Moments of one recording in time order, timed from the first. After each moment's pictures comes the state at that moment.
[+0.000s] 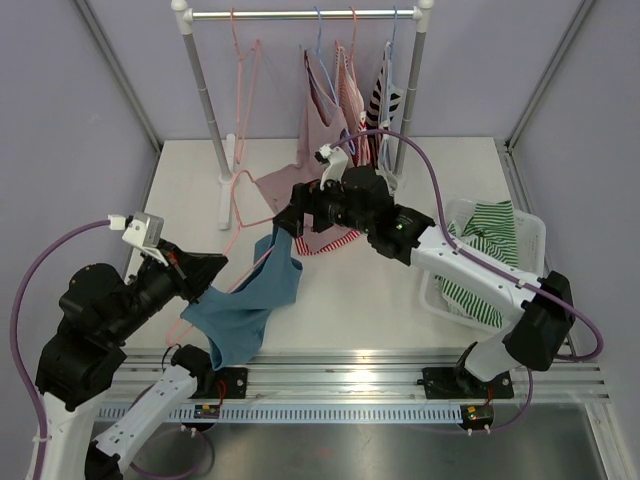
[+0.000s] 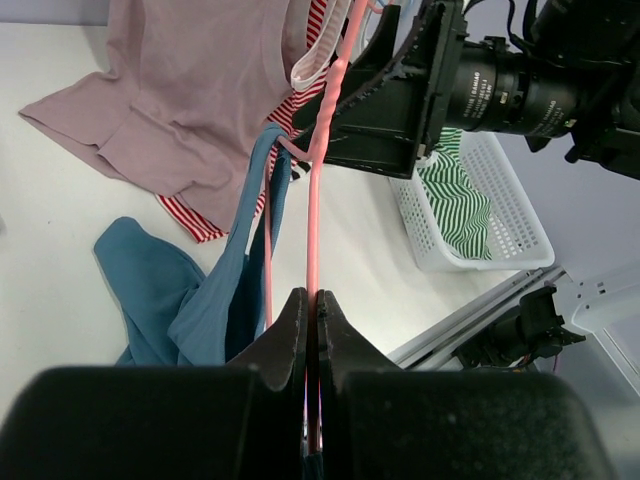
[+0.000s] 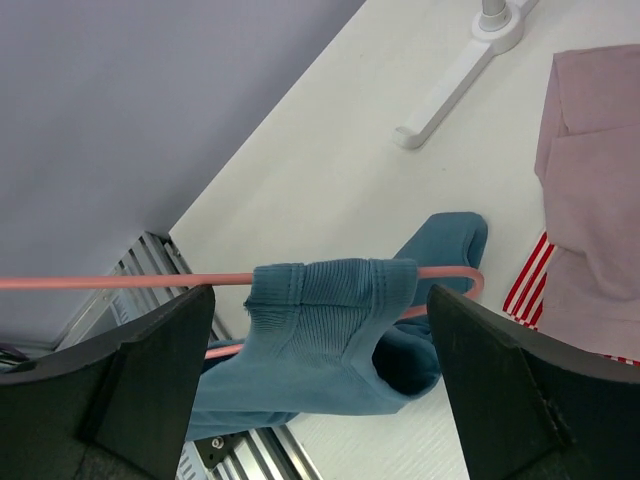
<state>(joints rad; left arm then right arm) -0.45 0.50 1.21 -0.86 0.19 -0.40 0.86 1.49 1.35 -0.11 -0.14 0.47</state>
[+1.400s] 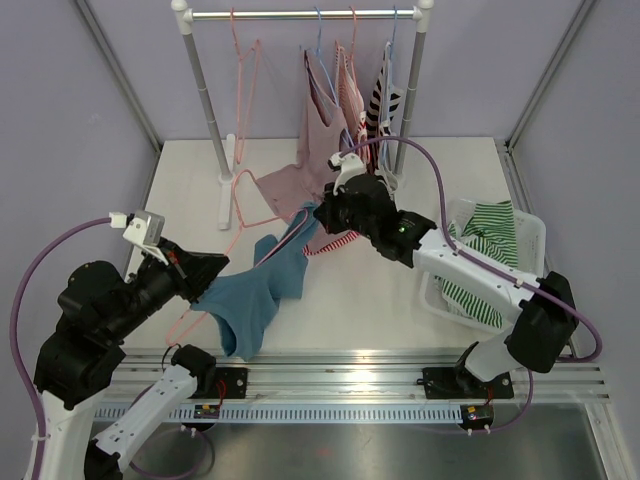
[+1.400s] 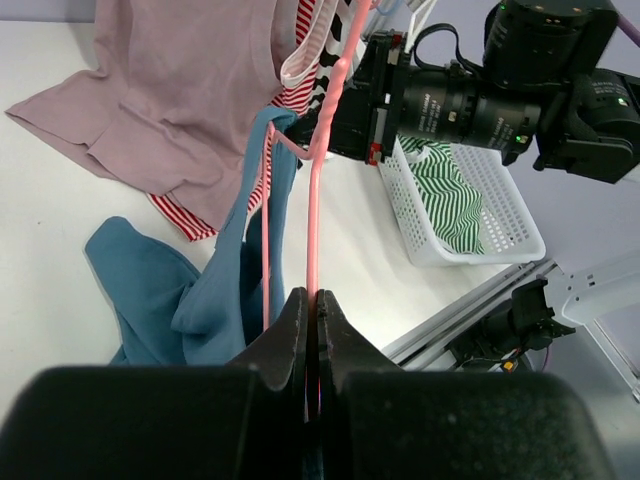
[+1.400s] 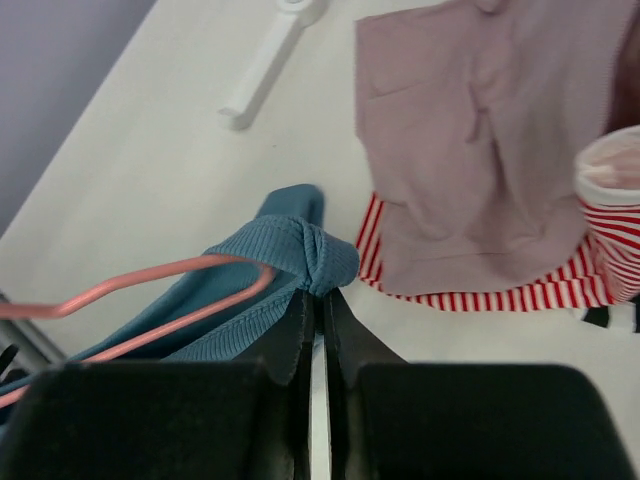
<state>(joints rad) -0.45 0.52 1.23 -0.88 0.21 -0.40 0.84 1.48 1.28 -0.17 0.10 0.37</state>
